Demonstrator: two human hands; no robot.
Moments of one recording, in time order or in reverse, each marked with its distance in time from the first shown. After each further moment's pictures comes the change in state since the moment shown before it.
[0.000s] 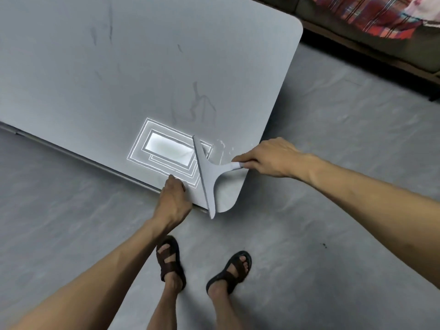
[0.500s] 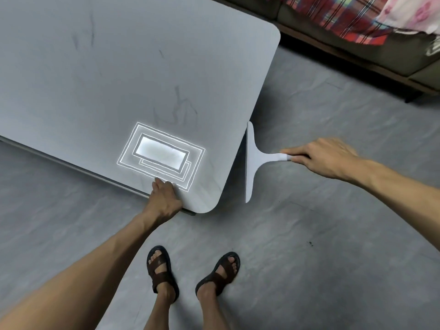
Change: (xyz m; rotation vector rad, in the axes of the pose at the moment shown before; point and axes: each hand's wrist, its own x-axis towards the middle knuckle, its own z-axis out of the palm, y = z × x) left_hand 0.000 0.032 0.013 0.107 -0.187 -0.086; right_hand -0.114 0.101 0.001 0.036 0.005 0.371
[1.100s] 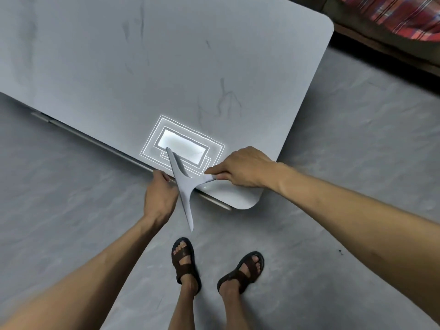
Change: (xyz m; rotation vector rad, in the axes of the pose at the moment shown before) left_hand -0.028 -0.079 -0.042 -0.420 0.421 -0.187; right_hand 0.076 -0.242 0.015 -0.064 -0.033 -0.571
